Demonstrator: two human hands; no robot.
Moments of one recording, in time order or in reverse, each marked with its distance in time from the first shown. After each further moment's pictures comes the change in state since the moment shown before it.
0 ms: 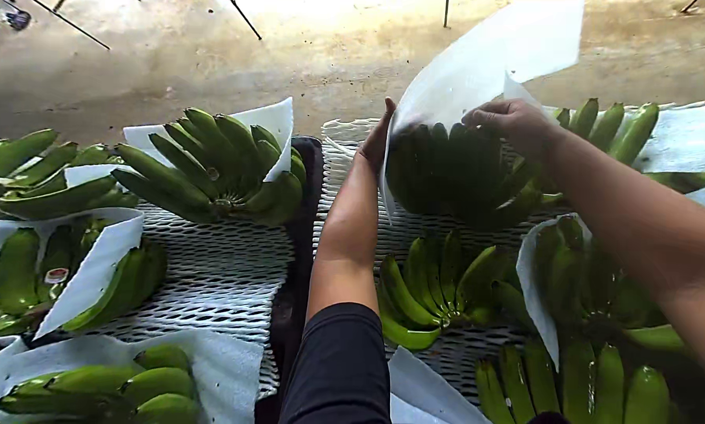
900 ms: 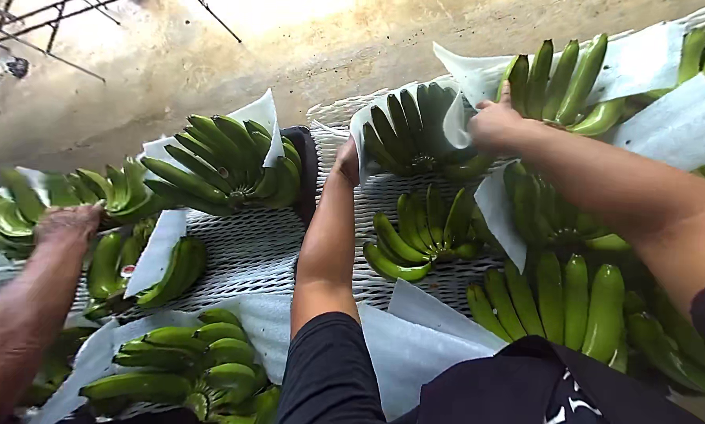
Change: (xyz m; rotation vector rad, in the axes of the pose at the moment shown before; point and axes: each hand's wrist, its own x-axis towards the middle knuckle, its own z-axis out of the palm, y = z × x) left_hand -0.101 -0.007 0.042 0.321 0.569 -0.236; right_hand -0.078 0.004 0.023 -1.241 -0.278 0.202
